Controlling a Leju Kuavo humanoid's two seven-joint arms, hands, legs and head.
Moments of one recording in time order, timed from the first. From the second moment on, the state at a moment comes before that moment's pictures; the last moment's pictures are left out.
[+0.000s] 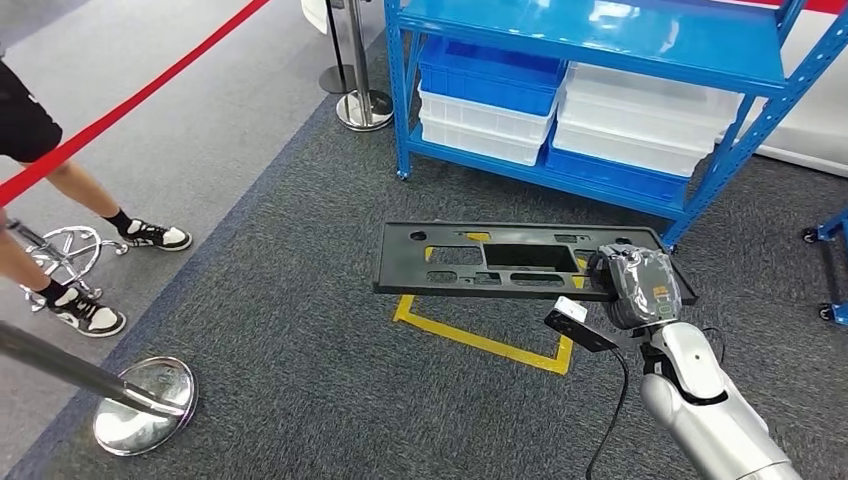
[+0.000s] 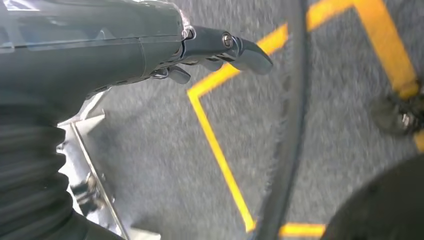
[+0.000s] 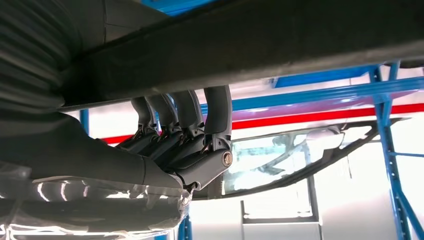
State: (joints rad) left arm -0.06 0.07 -1.50 -0.16 0.72 0.00 -0.04; right arm -0.33 -0.43 0.39 -1.33 0.90 -0.55 0.01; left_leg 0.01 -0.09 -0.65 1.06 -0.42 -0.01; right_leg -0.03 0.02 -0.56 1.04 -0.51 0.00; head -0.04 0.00
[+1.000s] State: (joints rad) left arm -0.06 0.06 -1.55 -0.16 0.63 0.00 -0.05; right arm 0.10 -0.50 0.29 -1.79 1.03 -0.53 0.11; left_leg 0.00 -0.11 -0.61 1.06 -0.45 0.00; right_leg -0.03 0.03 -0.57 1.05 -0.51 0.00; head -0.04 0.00
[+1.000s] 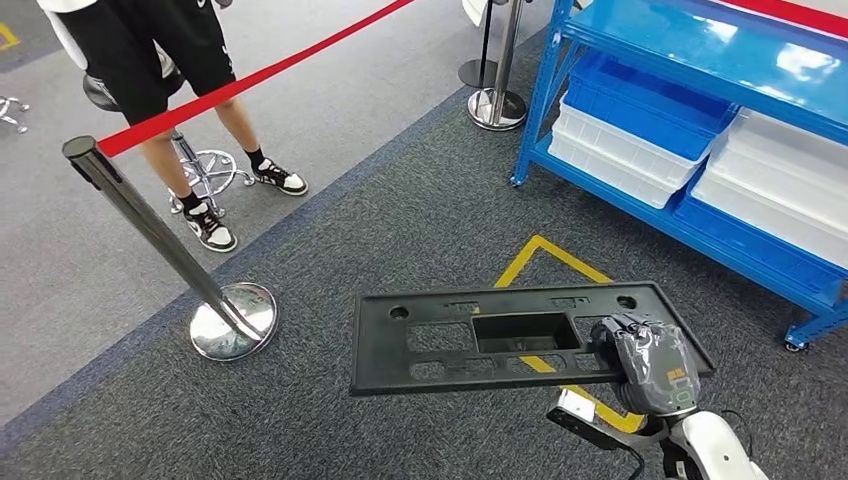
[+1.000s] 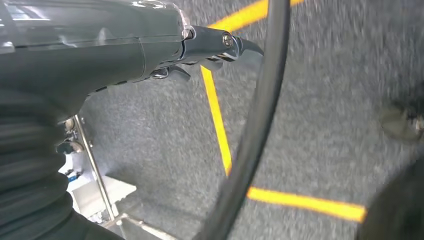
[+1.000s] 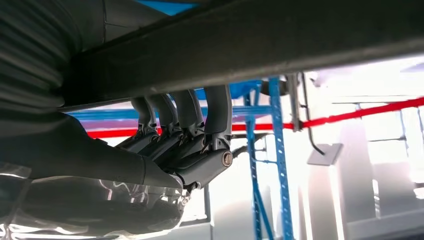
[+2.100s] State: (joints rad) left arm -0.08 0.06 -1.55 -0.16 0.49 -0.01 -0.07; right arm 0.15 -0.48 0.26 -1.86 1.09 -0.51 0.15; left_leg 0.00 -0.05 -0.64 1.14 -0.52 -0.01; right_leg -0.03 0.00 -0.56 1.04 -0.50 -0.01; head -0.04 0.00
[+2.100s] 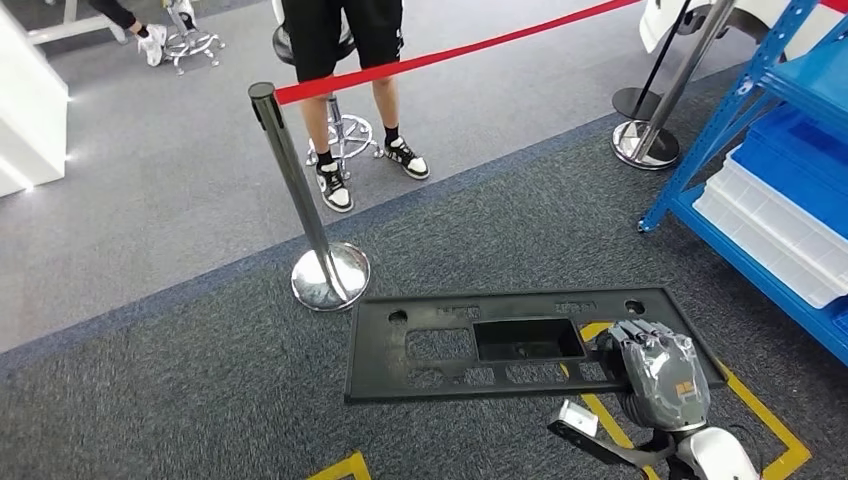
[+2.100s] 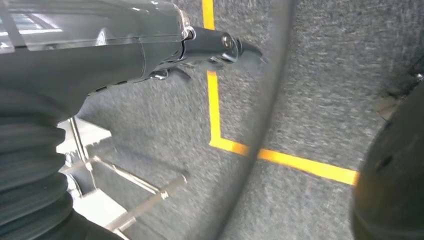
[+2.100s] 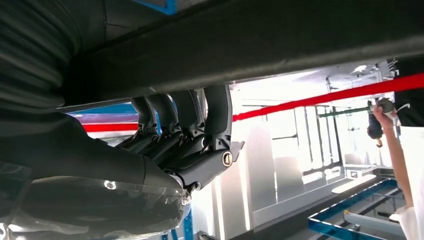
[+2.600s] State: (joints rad) left arm -0.09 0.06 -1.55 -0.16 0.49 0.02 -0.03; right arm 0.04 -0.42 0.27 -1.81 1.09 -0.45 0.11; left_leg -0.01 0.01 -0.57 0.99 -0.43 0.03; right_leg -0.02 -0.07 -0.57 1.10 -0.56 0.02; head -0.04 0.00
